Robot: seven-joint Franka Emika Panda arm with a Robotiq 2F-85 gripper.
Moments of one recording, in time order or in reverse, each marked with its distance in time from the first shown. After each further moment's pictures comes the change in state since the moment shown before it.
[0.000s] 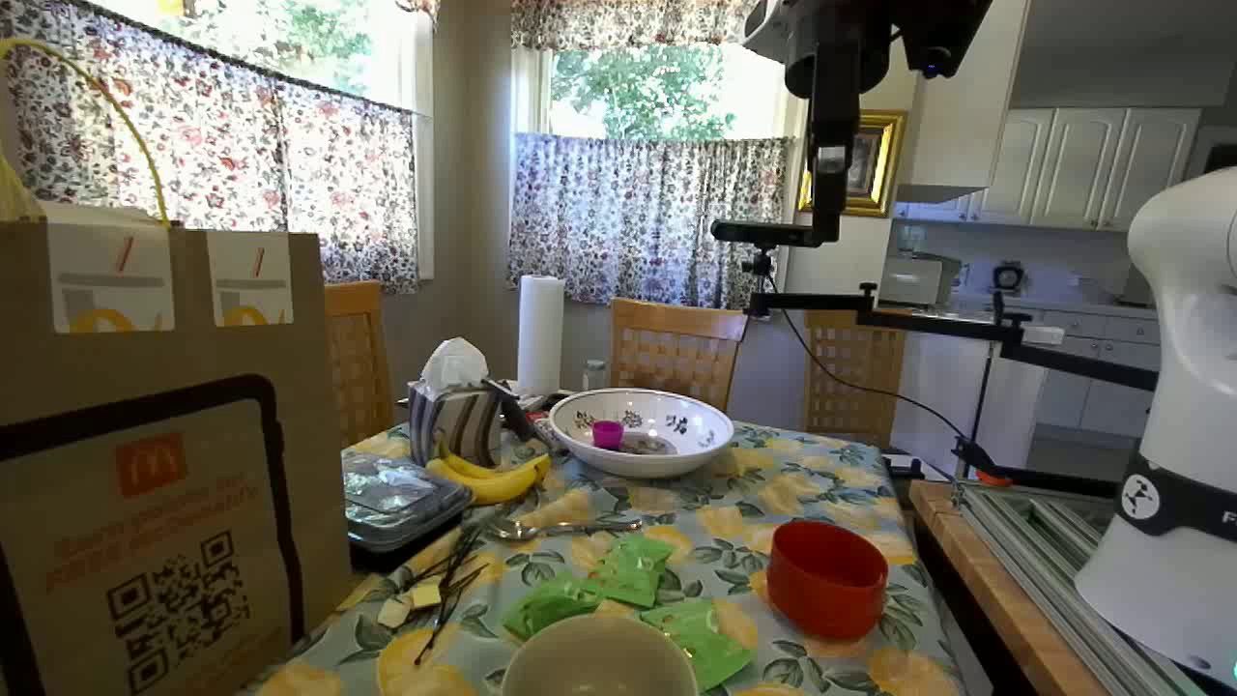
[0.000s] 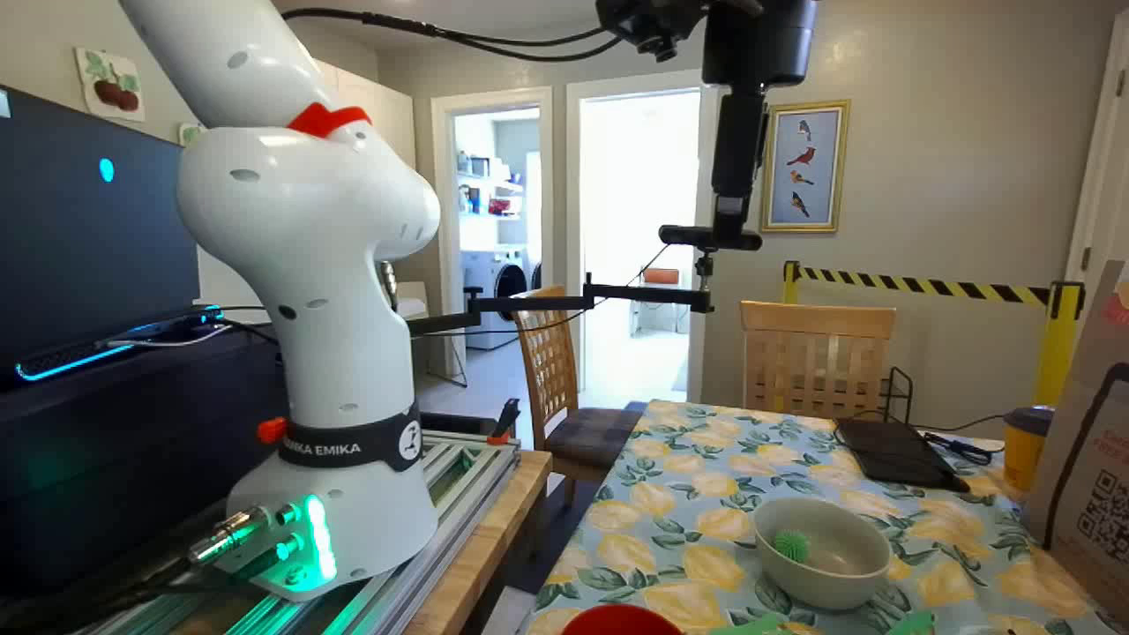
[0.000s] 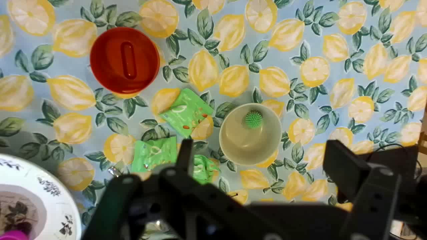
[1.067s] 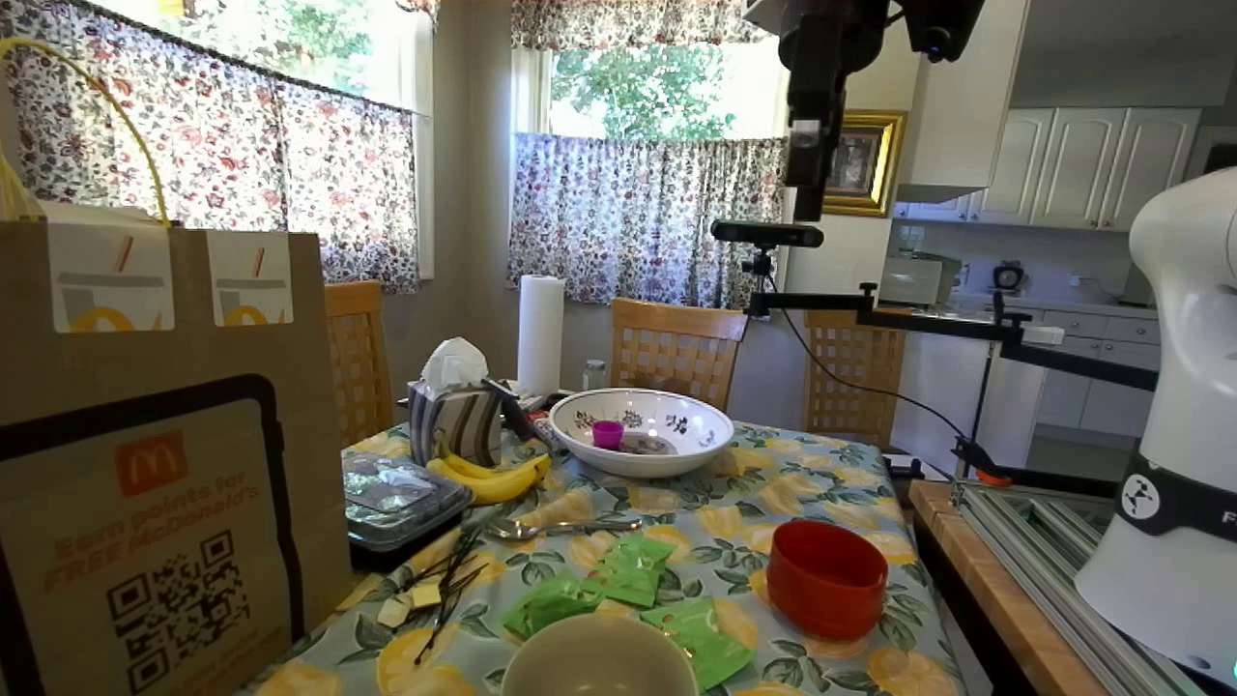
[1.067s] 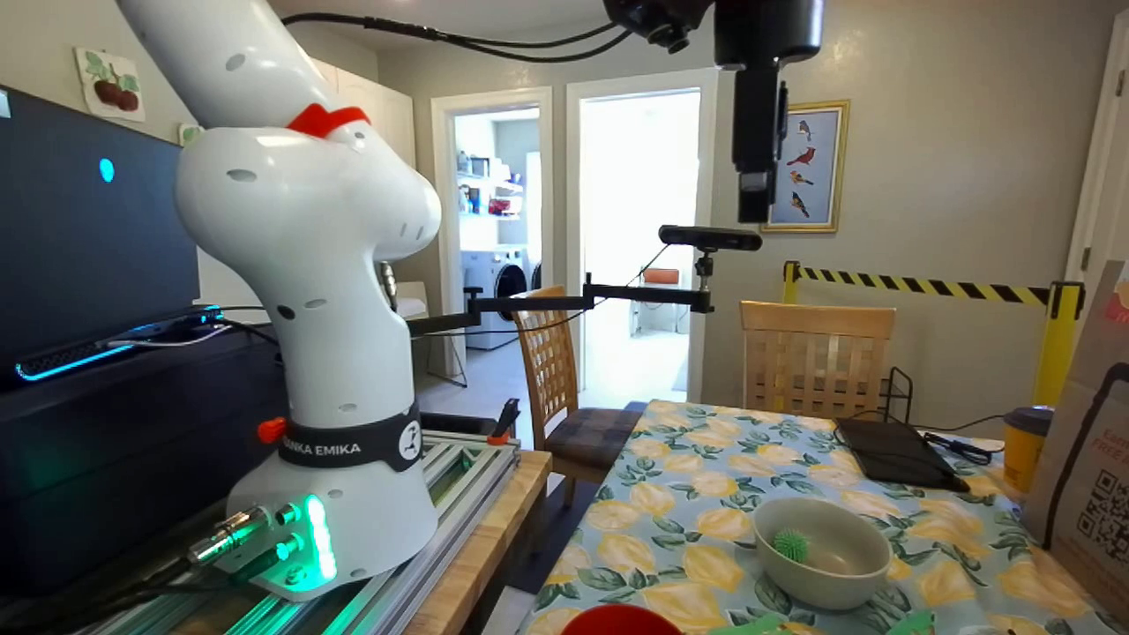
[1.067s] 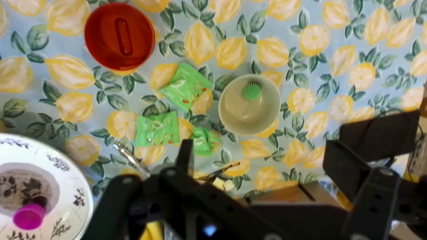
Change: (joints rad) arm -0.021 -0.021 0.033 0.006 0.000 0.086 0.069
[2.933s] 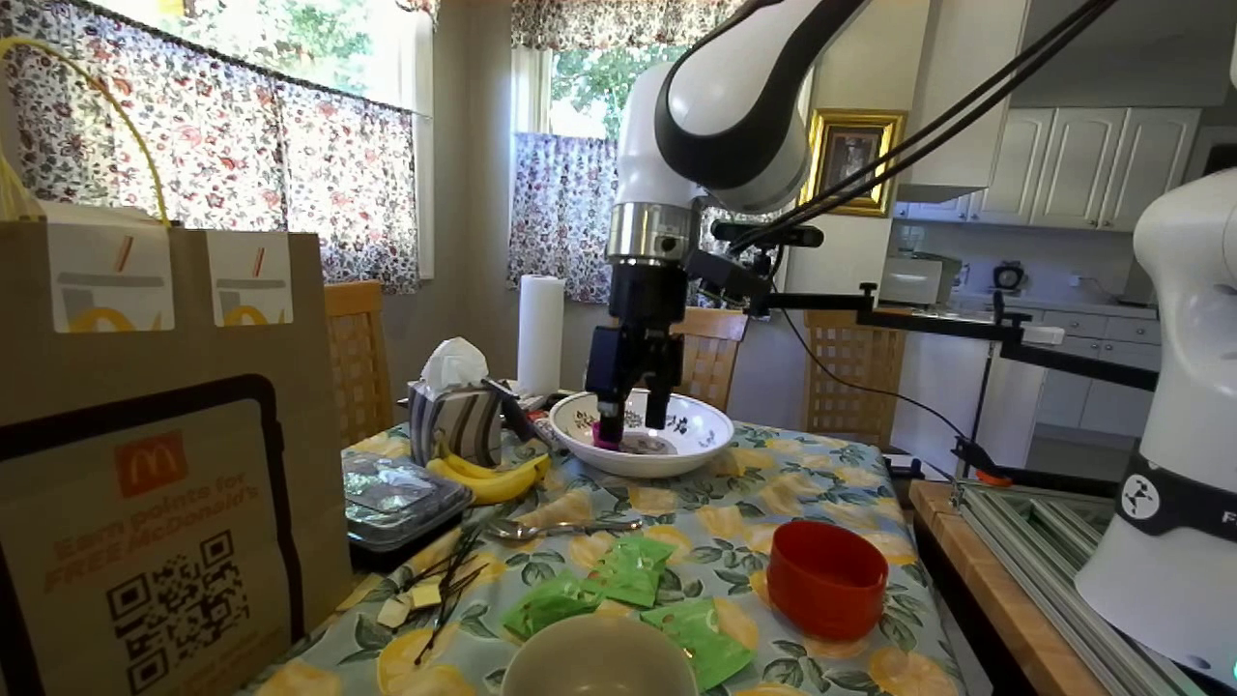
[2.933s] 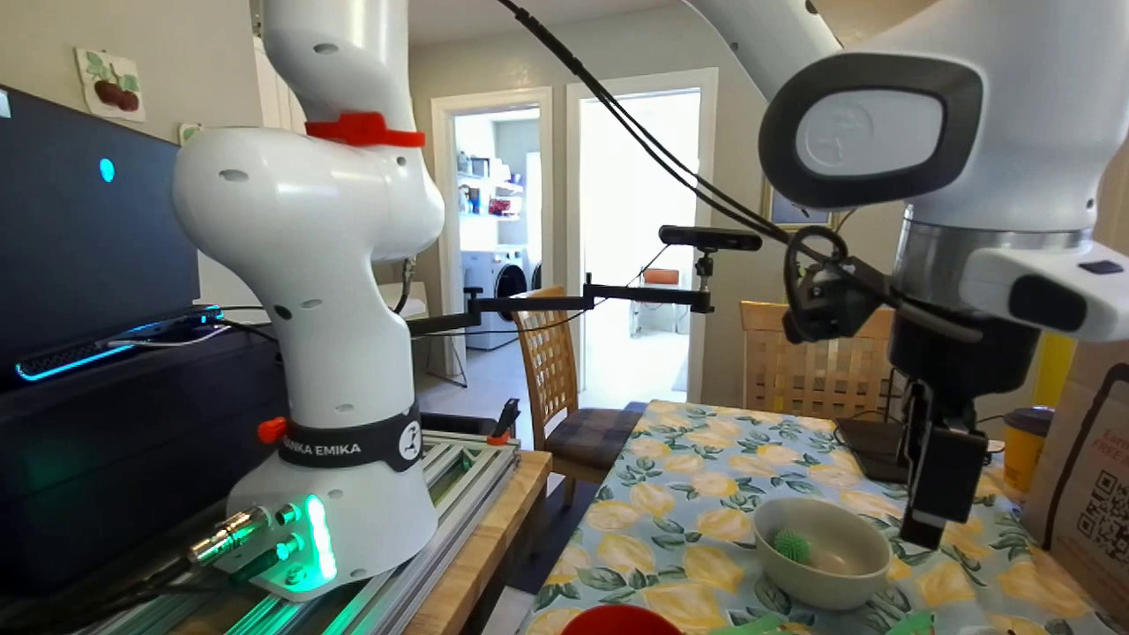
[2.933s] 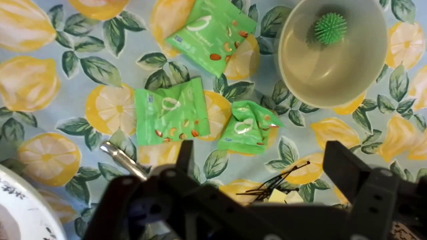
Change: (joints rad) arm -0.042 0.750 -0.022 0.140 0.087 0.523 -0.129
